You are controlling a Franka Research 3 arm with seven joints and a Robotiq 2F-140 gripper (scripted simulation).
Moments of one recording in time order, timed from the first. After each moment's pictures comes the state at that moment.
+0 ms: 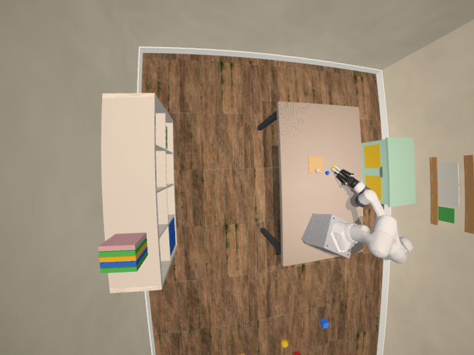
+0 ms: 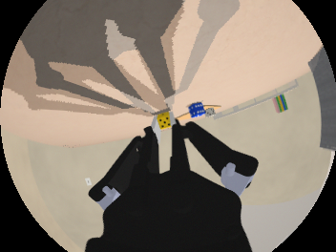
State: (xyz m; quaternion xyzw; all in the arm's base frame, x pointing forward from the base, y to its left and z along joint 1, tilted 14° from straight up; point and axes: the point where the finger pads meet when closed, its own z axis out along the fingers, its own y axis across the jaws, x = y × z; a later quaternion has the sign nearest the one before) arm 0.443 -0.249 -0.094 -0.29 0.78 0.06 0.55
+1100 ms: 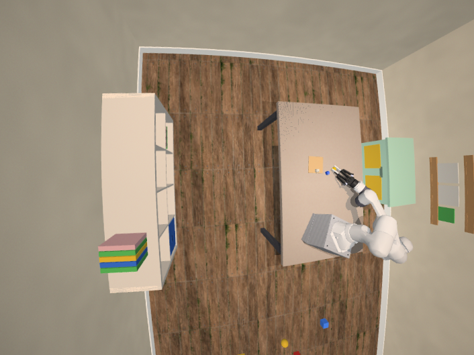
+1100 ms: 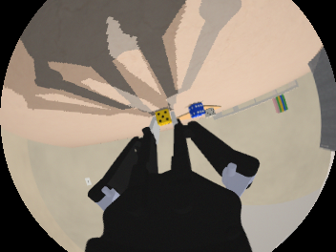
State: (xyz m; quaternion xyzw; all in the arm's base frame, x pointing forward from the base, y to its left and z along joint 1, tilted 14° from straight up) arm 0.443 -0.249 -0.094 -0.29 0.78 0.06 0.55
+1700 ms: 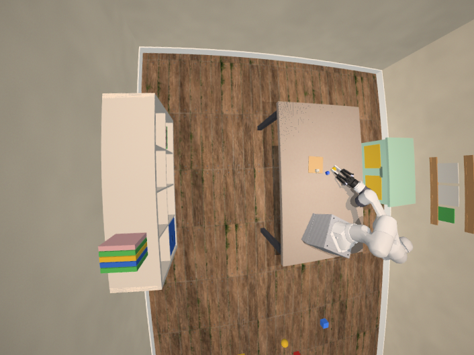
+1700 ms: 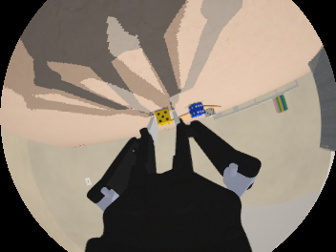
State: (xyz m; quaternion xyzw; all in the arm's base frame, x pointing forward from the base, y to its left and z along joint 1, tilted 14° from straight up) arm 0.443 -0.249 -0.094 -0.29 0.78 0.06 0.55
